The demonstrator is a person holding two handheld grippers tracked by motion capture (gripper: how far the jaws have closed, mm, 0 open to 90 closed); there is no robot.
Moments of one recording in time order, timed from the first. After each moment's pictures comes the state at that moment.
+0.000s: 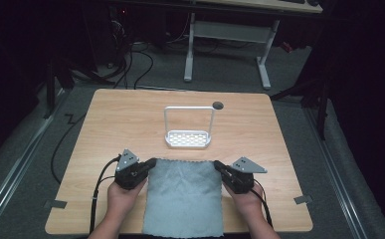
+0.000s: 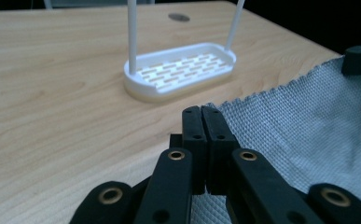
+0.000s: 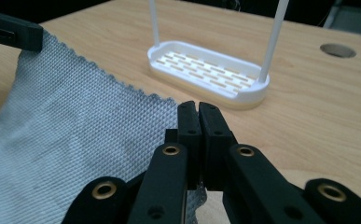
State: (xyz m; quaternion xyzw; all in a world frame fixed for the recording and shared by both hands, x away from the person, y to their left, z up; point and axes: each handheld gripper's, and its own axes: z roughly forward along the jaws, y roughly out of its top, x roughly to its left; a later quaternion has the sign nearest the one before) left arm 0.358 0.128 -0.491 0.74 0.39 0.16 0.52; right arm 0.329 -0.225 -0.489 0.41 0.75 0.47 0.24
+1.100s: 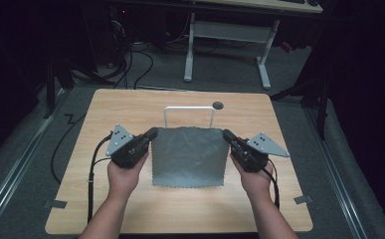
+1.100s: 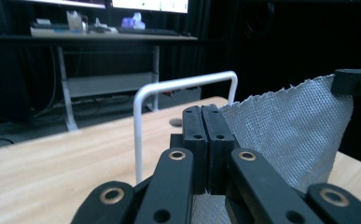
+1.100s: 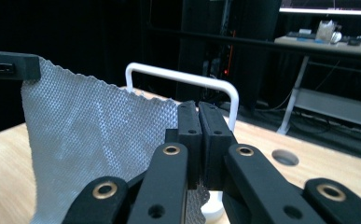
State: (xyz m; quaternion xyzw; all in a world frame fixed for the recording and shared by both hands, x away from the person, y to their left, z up) left arm 0.373 0.119 -0.402 0.67 0.33 0.24 0.61; right arm 0.344 -0.233 -0.398 0.37 0.67 0.55 0.32
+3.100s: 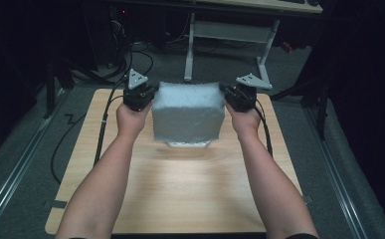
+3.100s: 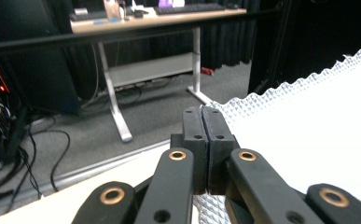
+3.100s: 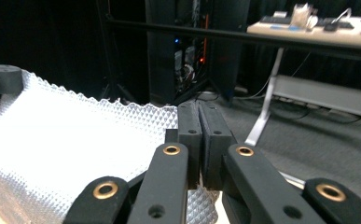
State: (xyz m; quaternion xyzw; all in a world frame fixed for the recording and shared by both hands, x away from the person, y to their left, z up) left arm 0.530 0.100 -0.373 0.71 0.37 0.29 0.53; right arm 0.504 -0.230 -0.358 0.43 0.67 0.51 0.31
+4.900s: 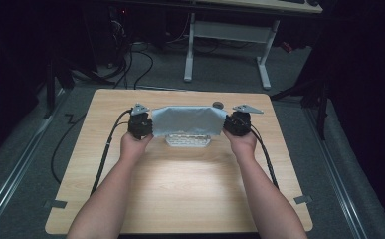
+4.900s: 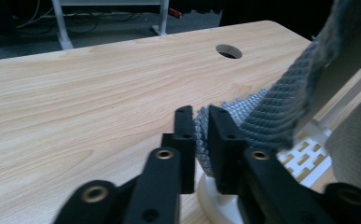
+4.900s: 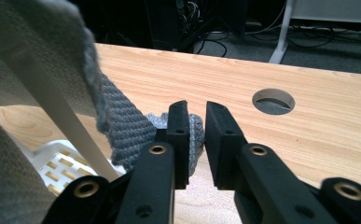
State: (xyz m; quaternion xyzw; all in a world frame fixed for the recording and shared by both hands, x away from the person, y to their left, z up) left arm 0.519 0.108 -0.480 0.75 0.41 0.15 0.50; right arm 0.500 -0.247 -0.464 0.50 0.69 0.47 0.23
